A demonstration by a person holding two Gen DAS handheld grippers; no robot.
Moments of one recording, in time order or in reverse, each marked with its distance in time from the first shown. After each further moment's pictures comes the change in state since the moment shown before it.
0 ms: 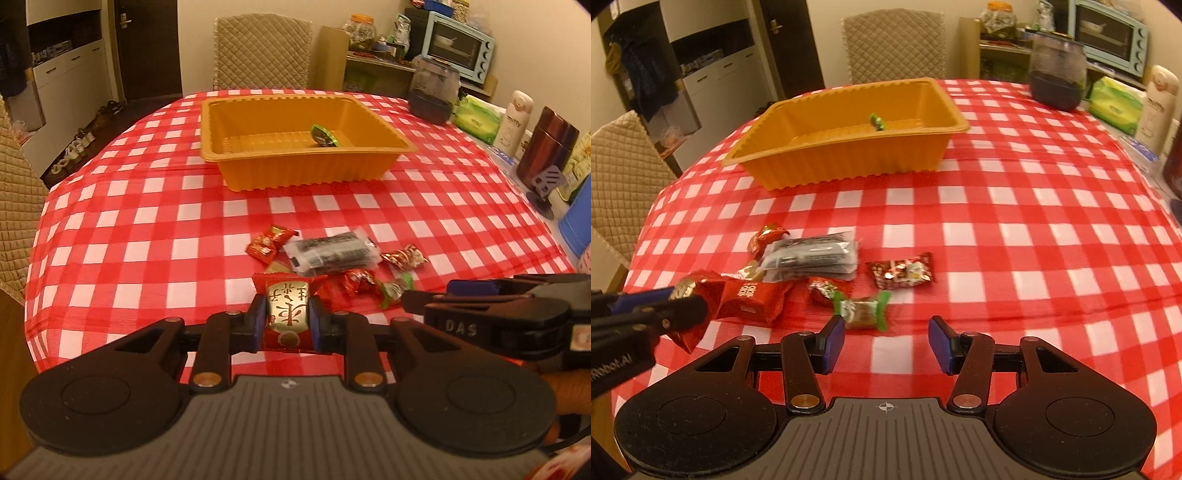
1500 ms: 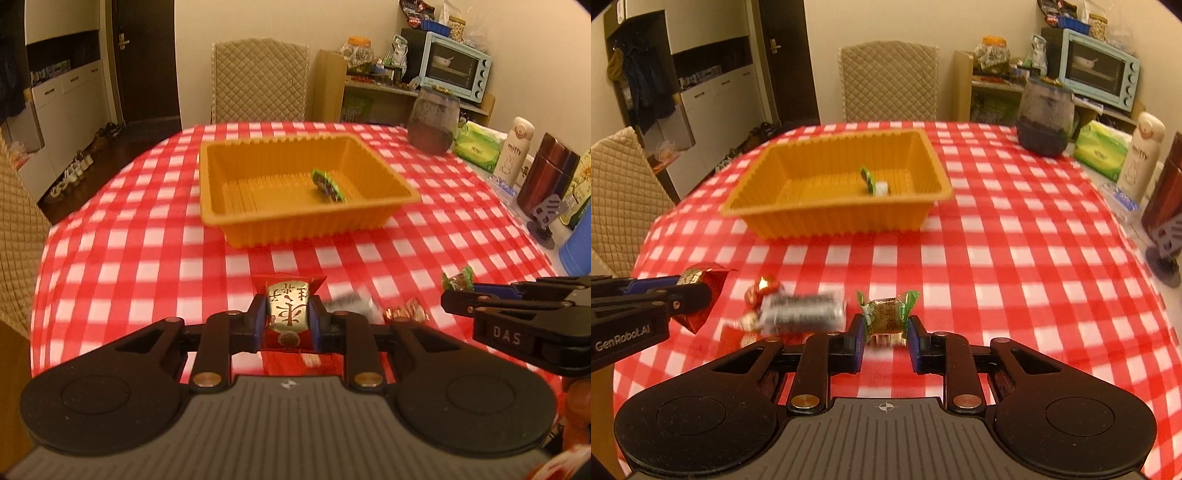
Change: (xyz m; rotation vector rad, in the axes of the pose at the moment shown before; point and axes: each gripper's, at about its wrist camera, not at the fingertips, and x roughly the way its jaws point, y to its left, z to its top) left arm 0.000 0.001 0.049 0.024 -0.077 0.001; right arm -0.033 -0.001 0.040 -0.029 -0.091 -0.051
